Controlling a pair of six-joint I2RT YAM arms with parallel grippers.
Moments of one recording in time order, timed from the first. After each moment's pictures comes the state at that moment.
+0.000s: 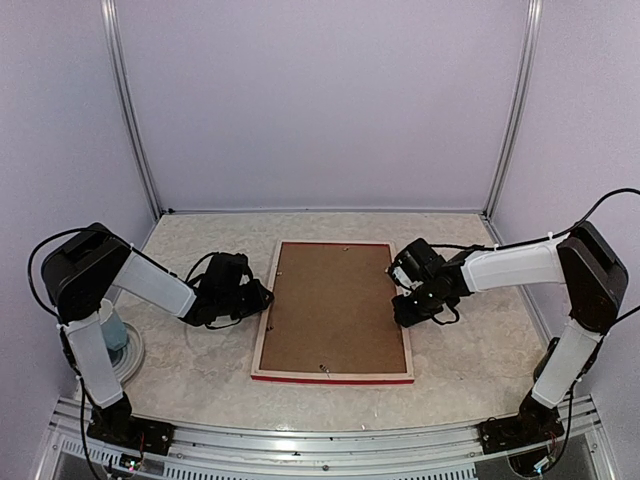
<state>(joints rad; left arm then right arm) -0.61 1.86 0.76 0.41 -0.03 -0.81 0.68 1.72 0.97 -0.38 0.08 0.26</state>
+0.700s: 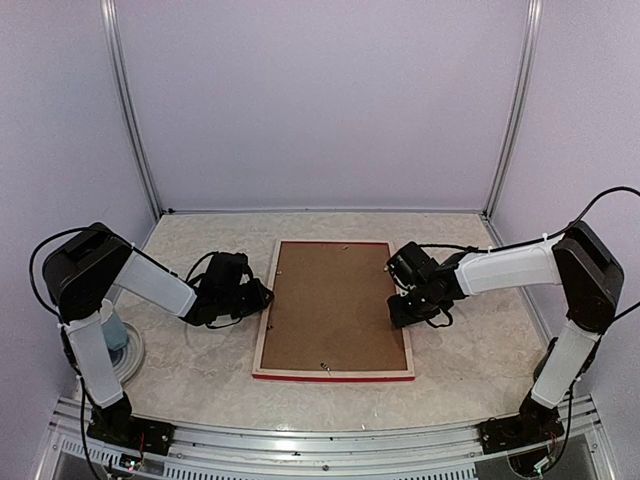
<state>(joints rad) -0.61 1.87 0.77 0.42 -0.03 -0.81 0.73 1.74 0.99 -0.38 0.21 0.42</state>
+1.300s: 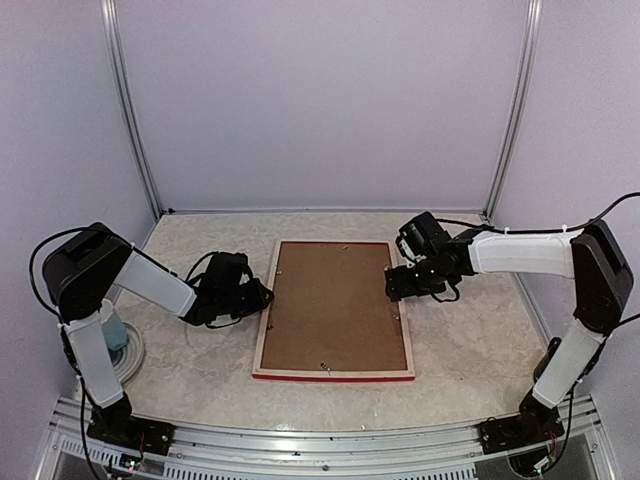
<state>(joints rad) -0.61 1.87 0.77 0.42 -0.02 -0.81 0.63 1.68 1.09 -0.43 0.14 0.37</state>
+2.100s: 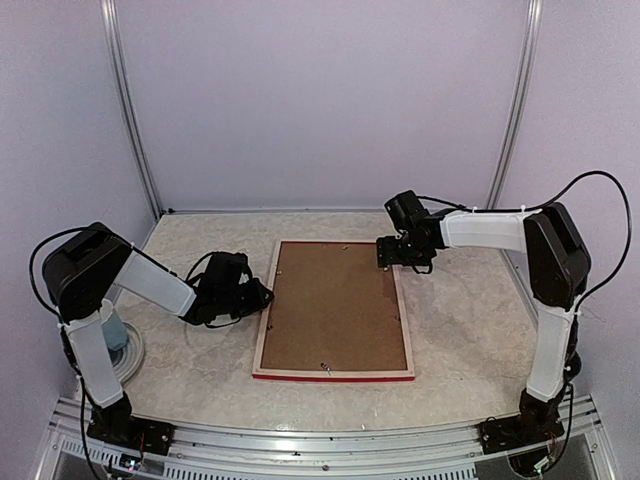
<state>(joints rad) -0.61 1.87 0.77 0.42 -0.01 -0.81 0.55 1.97 1.43 -0.39 0.27 0.43</state>
